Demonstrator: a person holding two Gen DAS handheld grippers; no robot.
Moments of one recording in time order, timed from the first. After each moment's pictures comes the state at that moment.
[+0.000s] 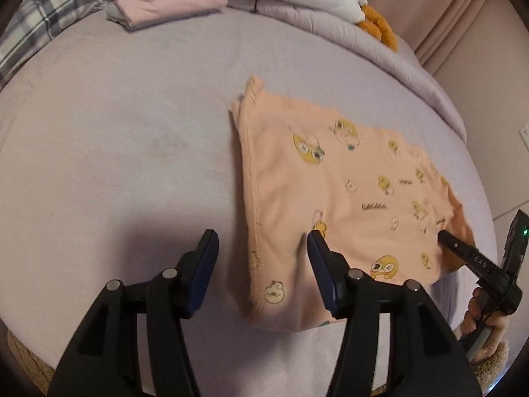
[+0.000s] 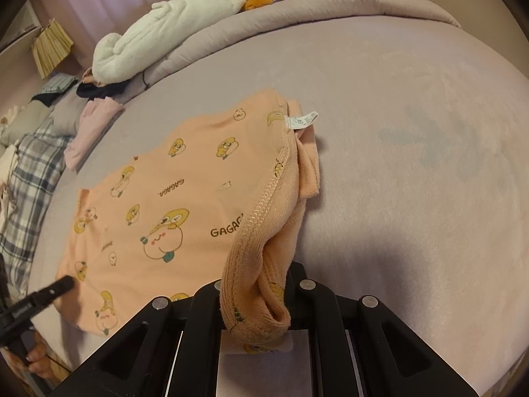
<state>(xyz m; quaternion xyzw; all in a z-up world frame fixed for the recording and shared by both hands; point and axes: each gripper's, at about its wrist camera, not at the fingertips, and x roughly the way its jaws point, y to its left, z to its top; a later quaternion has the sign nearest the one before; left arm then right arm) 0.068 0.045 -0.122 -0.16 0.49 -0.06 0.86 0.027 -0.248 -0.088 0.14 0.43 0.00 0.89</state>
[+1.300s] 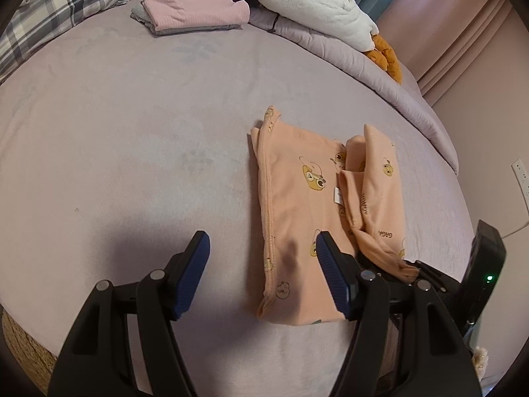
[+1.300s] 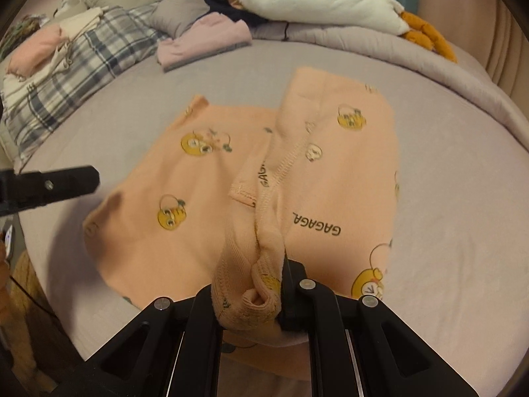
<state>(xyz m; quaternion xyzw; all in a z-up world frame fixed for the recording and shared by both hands) 0.051 0.068 -0.103 -0.22 0.47 -0.04 0.86 0.040 -0.096 -0.093 -0.09 0.45 0.15 0.88</state>
